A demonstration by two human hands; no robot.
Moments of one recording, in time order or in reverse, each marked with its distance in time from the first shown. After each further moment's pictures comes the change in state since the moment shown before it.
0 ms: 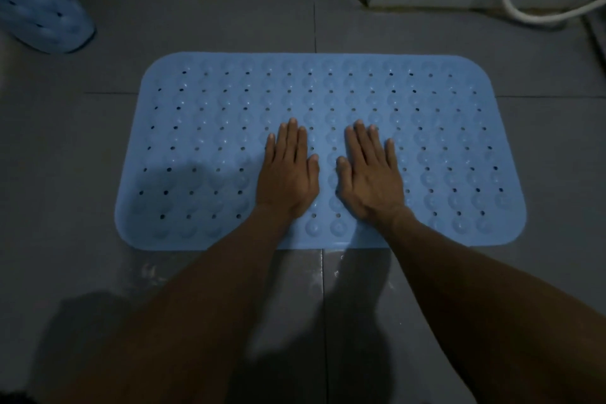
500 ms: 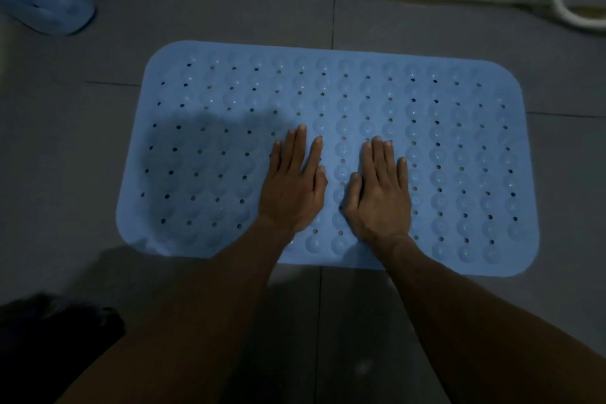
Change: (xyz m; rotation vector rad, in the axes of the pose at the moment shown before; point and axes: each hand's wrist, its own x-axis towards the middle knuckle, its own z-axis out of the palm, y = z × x) left_hand 0.004 0.002 0.000 0.012 -0.014 0.000; right_hand -0.001 -0.005 -0.004 0.014 0.030 0.060
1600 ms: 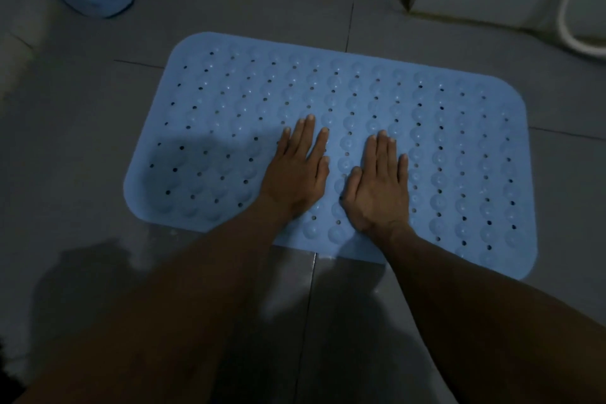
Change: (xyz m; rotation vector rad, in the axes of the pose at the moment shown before) left_hand 0.000 -0.001 -0.003 0.032 -0.072 0.025; right_hand 0.000 0.000 -0.005 -0.025 -0.045 -0.050
